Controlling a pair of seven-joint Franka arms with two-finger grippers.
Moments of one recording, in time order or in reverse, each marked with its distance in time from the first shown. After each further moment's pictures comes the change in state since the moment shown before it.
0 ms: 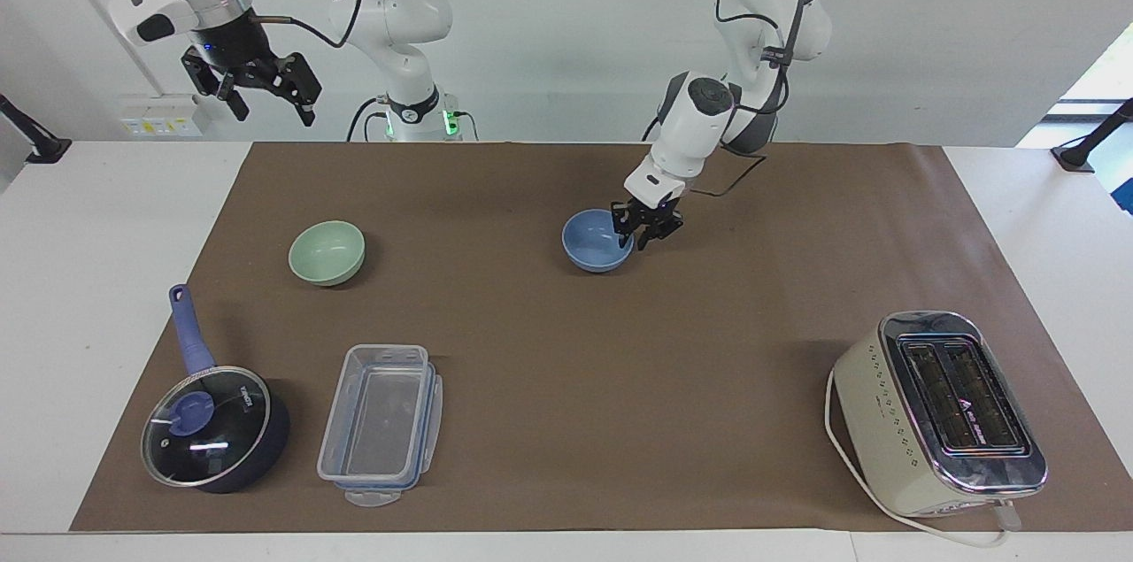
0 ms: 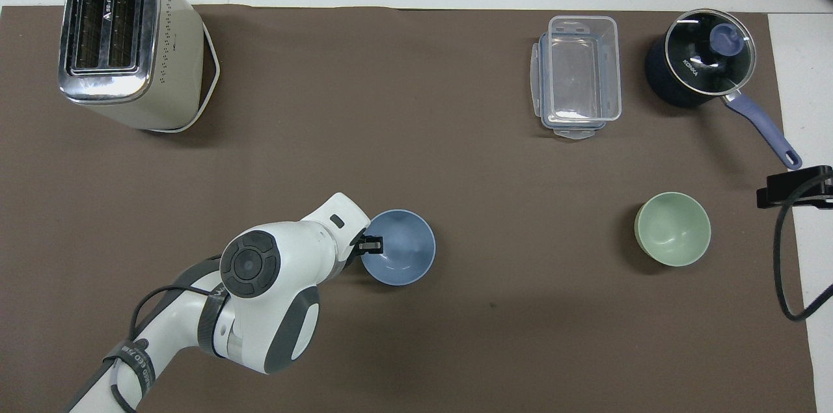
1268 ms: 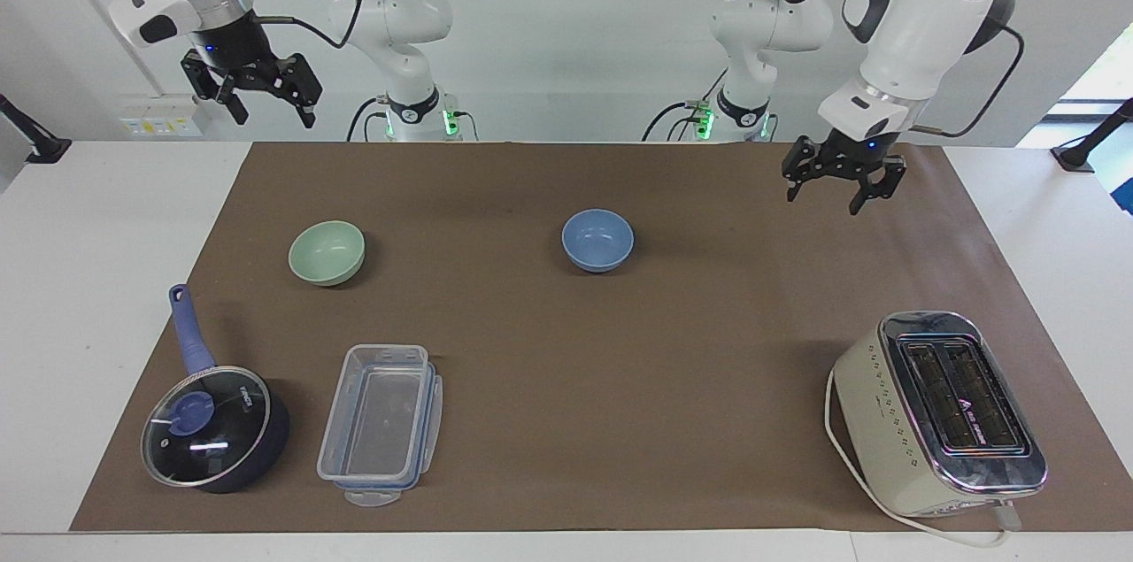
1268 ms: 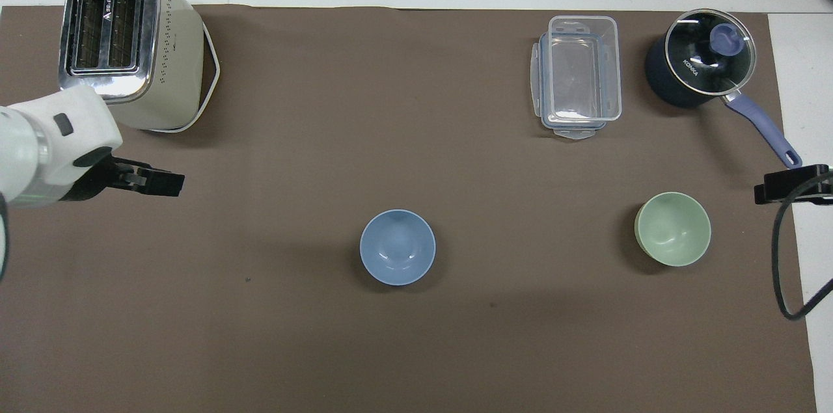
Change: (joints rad) left arm 0.462 -0.193 0.030 0.471 0.292 -0.734 0.535; right arm -0.010 0.000 -0.003 -0.041 -0.001 0.076 -0.070
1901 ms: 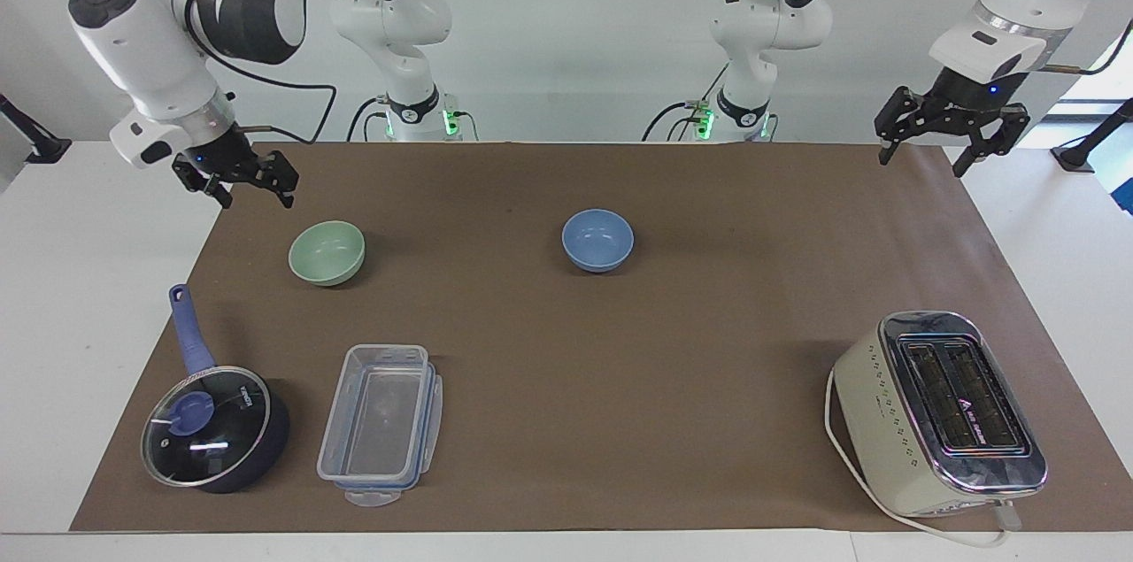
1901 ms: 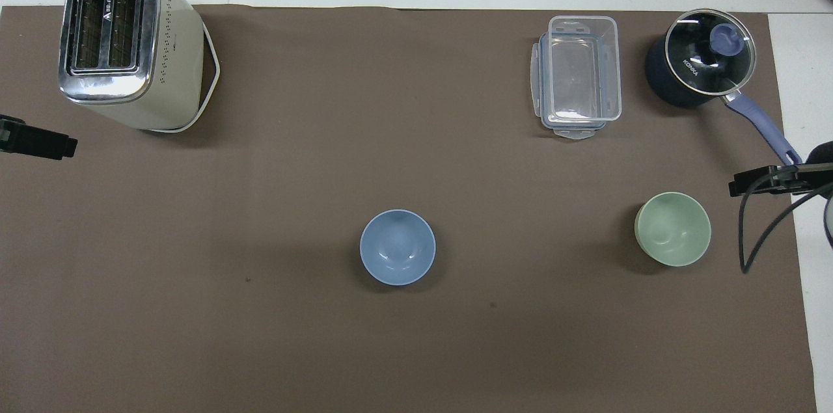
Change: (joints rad) left arm 0.102 0.145 0.002 0.369 0.017 -0.269 0.079; right arm -0.140 0.116 -0.007 -0.274 -0.002 0.347 -0.228
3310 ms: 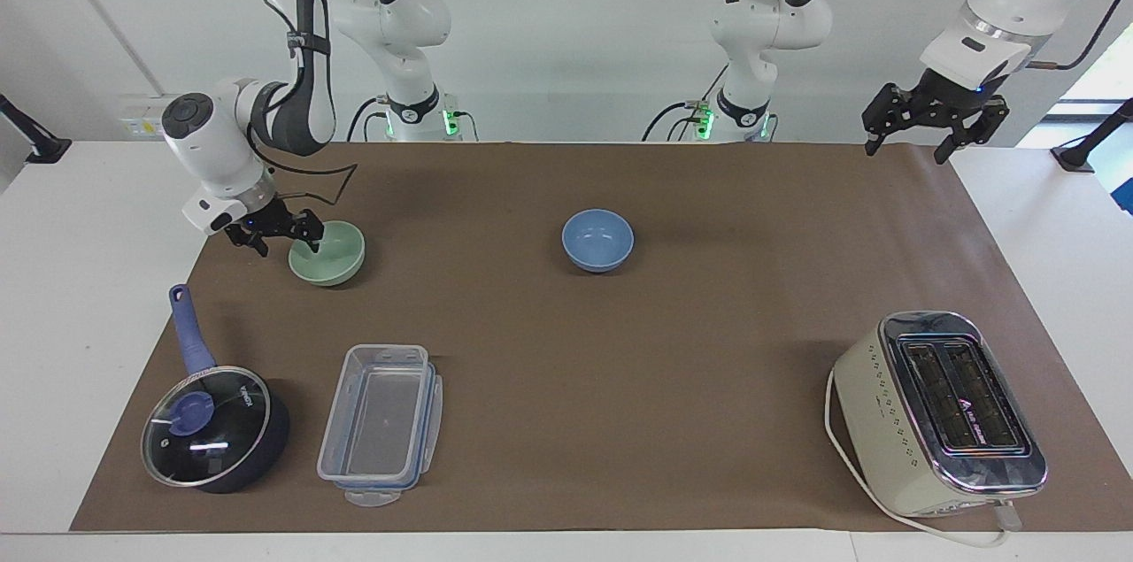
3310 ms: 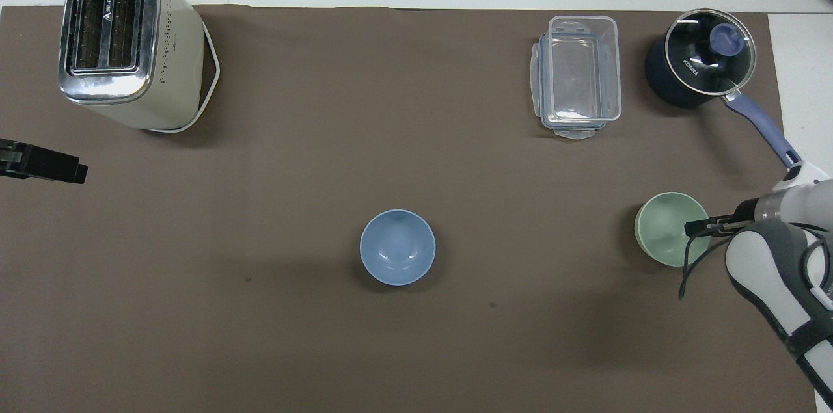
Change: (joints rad) left arm 0.003 -0.051 -0.009 -0.059 -0.020 -0.078 -0.107; right arm -0.077 0.037 0.000 -0.387 0.028 0.435 -0.143
